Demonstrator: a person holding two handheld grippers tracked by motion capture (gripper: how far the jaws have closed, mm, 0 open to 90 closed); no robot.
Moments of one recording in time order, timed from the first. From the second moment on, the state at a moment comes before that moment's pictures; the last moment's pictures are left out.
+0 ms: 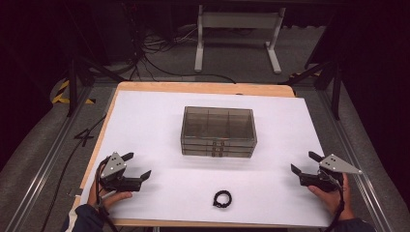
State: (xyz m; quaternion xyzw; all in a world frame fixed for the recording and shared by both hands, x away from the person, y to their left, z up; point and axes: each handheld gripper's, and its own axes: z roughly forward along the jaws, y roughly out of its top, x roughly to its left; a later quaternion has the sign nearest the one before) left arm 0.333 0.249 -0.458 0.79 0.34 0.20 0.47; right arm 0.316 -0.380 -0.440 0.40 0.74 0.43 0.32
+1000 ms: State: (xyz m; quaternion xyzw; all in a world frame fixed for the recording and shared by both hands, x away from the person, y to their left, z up) left arm 0.333 0.246 -0.459 0.80 0.33 0.20 0.46; right arm 0.316 -0.374 -0.394 0.37 0.74 0.46 0.32
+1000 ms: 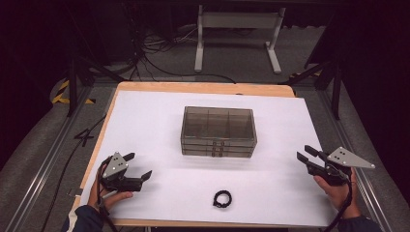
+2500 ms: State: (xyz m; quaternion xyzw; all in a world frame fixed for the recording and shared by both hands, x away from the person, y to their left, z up) left arm 0.333 0.245 -0.459 0.80 0.32 0.20 0.46; right arm 0.385 -0.253 -0.367 0.29 0.78 0.48 0.28
